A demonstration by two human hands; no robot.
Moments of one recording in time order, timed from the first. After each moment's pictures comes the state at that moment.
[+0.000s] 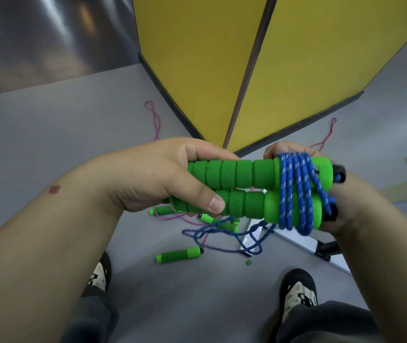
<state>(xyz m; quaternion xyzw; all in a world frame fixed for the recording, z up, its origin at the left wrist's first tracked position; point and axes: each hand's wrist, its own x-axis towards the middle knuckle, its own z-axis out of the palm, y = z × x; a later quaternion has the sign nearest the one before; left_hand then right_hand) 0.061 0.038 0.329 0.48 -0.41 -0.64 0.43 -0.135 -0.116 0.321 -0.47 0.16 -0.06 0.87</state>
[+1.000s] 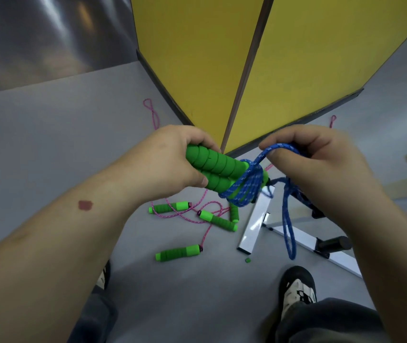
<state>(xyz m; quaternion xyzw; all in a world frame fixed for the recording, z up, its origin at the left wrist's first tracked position) 0.056 0.022 0.315 0.77 -0.44 -0.31 0.34 -0.139 -0.104 0.337 -0.79 0.33 -0.22 0.46</state>
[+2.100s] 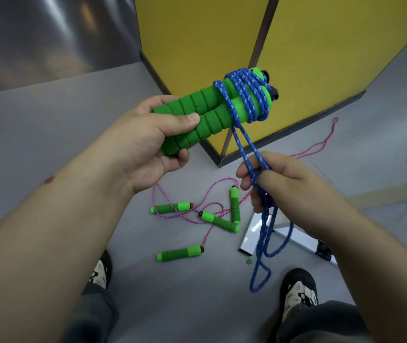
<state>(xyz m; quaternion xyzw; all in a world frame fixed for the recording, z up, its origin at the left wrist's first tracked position) 0.069 0.022 0.327 0.54 -0.09 -0.46 0.70 -0.126 -0.093 0.316 -0.76 0.35 -0.05 0.55</state>
